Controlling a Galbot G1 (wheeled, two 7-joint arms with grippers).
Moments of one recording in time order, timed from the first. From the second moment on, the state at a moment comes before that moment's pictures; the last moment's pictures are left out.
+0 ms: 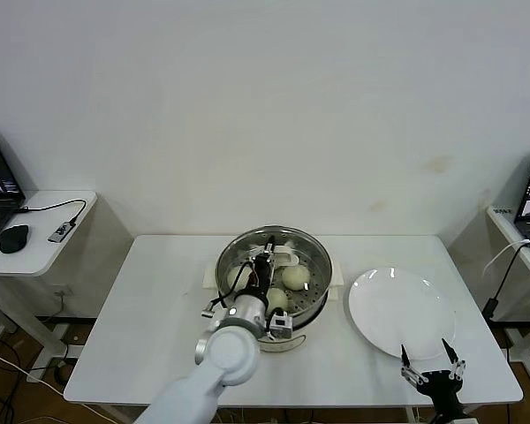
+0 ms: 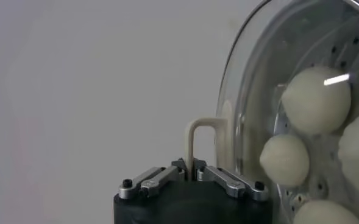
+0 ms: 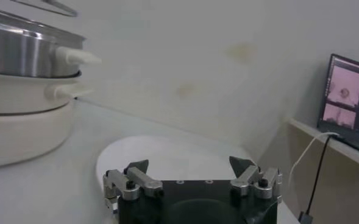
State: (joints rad) left arm 0.86 -1.29 0.16 -1.85 1.32 0.50 0.30; right arm -1.66 1.55 0.91 1.89 -0.10 0.17 -0.24
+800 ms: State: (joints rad) left arm 0.84 -1.33 0.15 -1.77 1.36 0.48 0.30; right arm -1.66 1.55 0.90 1.88 -0.11 0.17 -0.24
